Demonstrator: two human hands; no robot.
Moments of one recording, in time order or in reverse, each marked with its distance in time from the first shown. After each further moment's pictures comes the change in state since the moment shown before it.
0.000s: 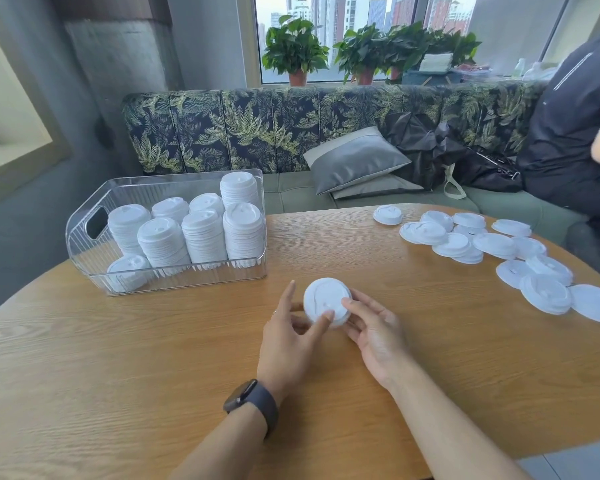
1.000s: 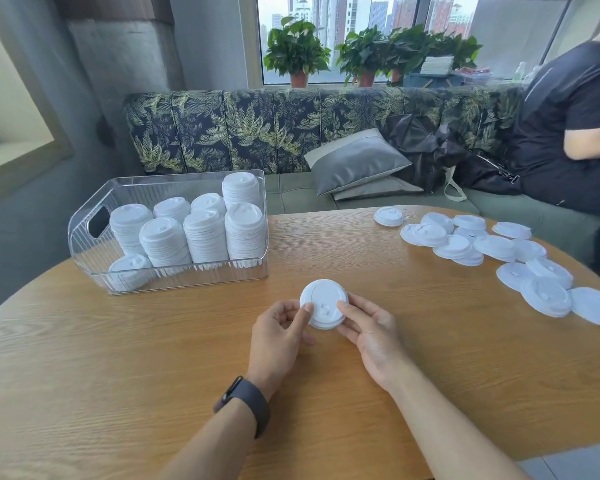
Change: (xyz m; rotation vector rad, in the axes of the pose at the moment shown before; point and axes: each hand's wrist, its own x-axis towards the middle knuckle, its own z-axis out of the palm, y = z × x) left_hand 0.004 0.000 -0.010 -0.249 0.041 -0.140; right_hand 0.000 0.004 0.000 -0.163 -0.037 -0.041
